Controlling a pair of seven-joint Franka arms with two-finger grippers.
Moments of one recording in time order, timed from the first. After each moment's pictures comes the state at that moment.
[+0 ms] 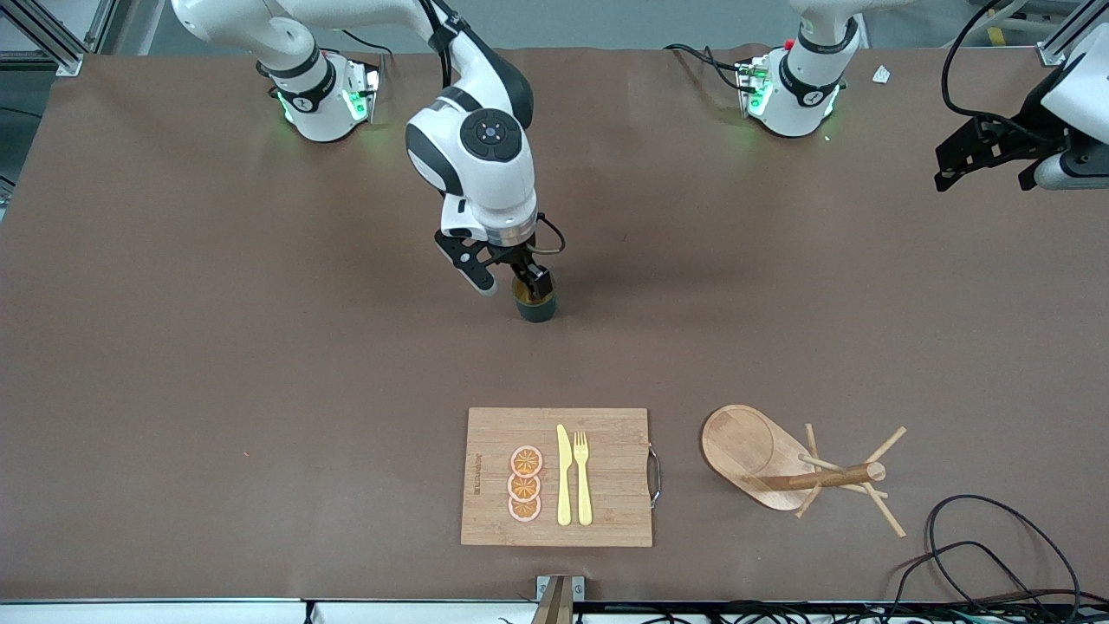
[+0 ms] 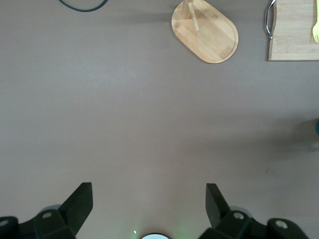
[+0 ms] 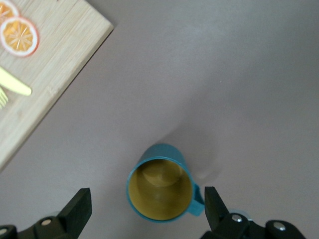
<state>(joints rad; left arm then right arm) 0.13 -0.11 -0.22 -1.60 0.00 1.49 -0.07 0.70 0.43 0.08 -1.71 -0.10 2.20 1.75</state>
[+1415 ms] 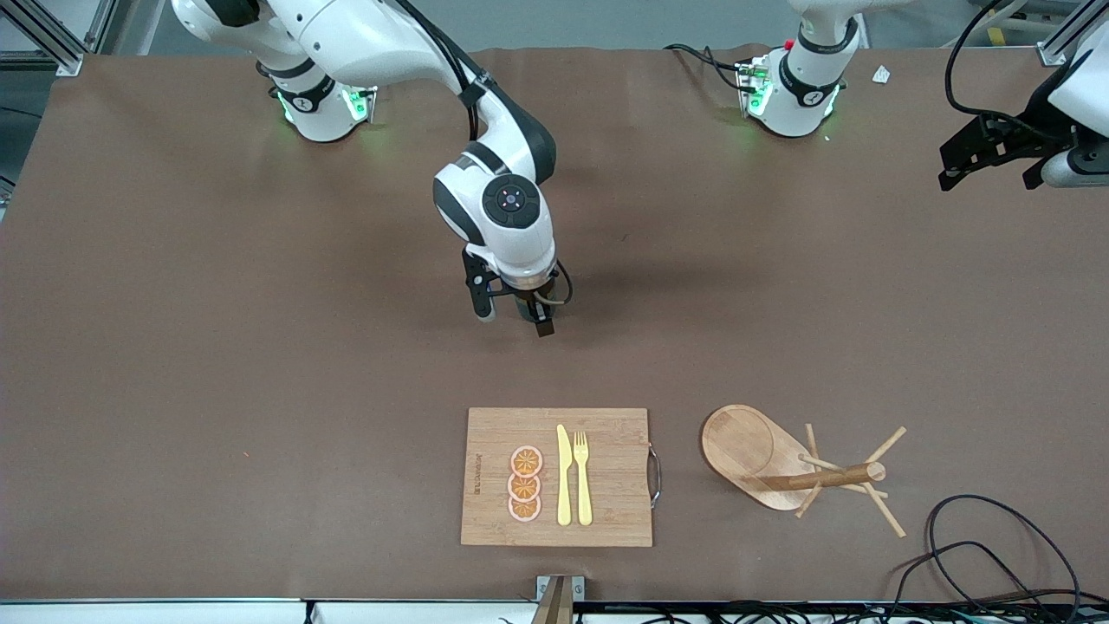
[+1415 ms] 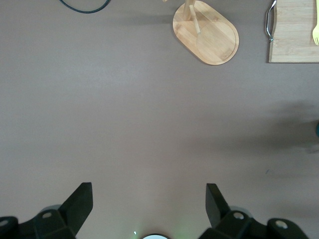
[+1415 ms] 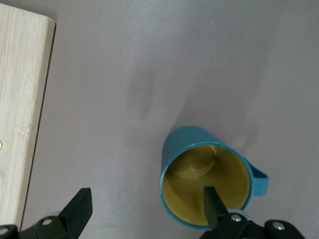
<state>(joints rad) 0.13 -0.11 -0.21 -1.60 0.00 1.49 -0.07 0.70 0.63 0.07 -1.53 -0.02 2.20 2.08</state>
